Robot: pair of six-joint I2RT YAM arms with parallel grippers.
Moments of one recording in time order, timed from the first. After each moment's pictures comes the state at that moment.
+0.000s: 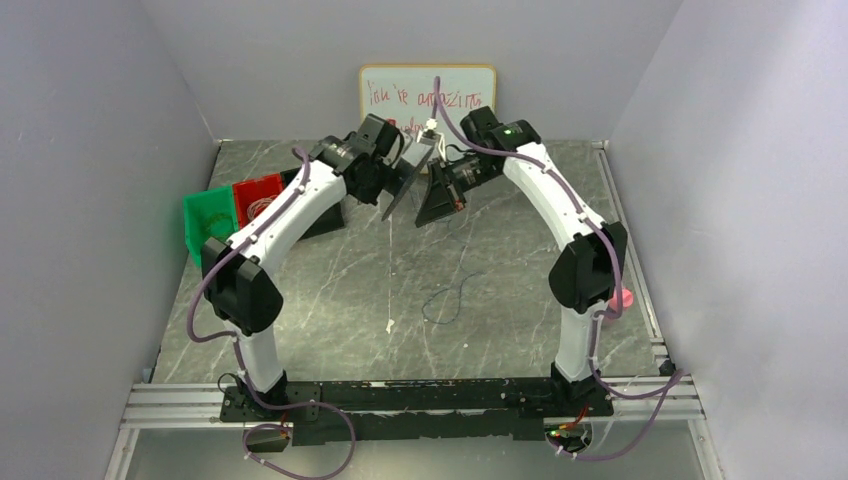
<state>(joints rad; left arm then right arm) -0.59 1.83 1.87 -1.02 -0.32 0.08 0.43 1.95 2.00 -1.26 -1.27 -0.39</state>
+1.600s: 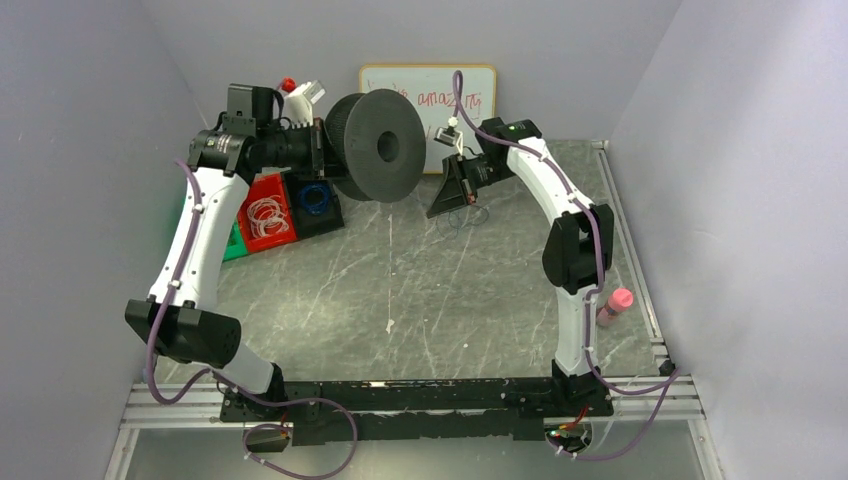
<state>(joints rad) -0.16 1.54 1.82 -0.97 0.68 -0.22 0.32 2.12 2.04 -1.42 -1.43 -0.57</state>
